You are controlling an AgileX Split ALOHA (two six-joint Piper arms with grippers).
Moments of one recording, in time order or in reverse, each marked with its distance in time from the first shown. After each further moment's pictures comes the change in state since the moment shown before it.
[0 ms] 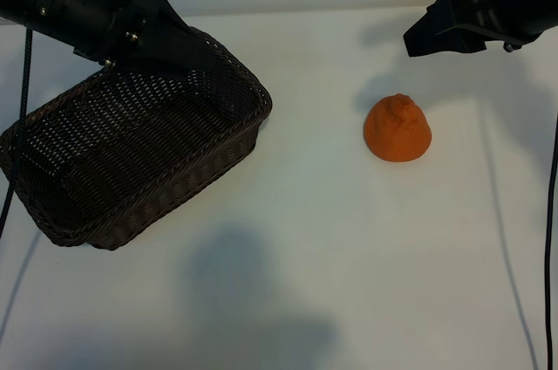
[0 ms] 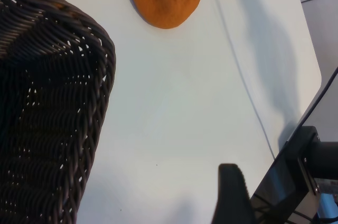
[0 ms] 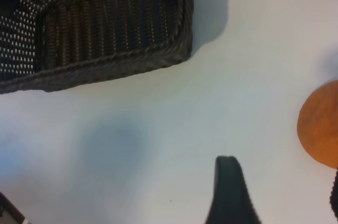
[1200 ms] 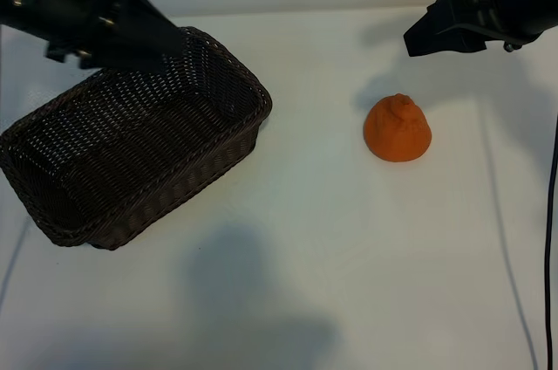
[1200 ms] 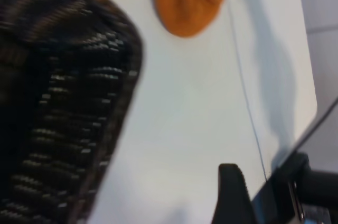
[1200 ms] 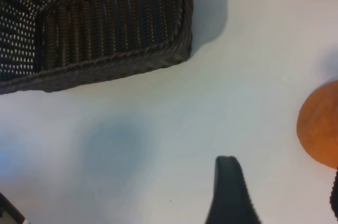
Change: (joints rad) left arm 0.112 -0.001 0.000 0.000 0.000 -0.098; right arm 0.000 0.000 0.000 0.000 0.000 0.001
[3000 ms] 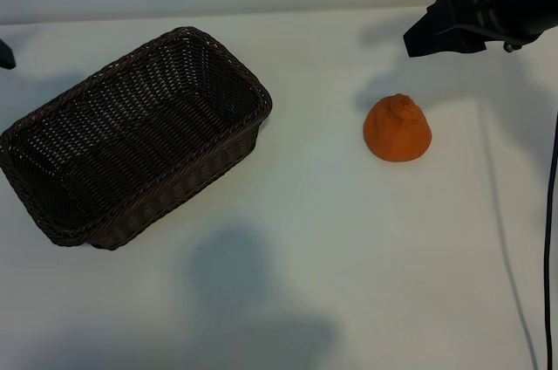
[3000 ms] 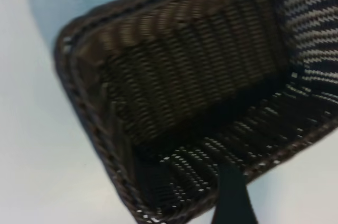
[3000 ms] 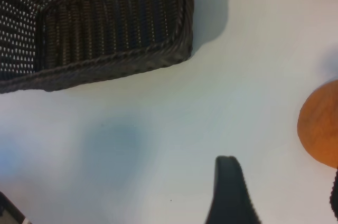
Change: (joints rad) left arm 0.122 -0.282 0.024 0.597 0.001 -0.620; right arm 0.000 0.000 0.000 0.000 0.001 -0.001
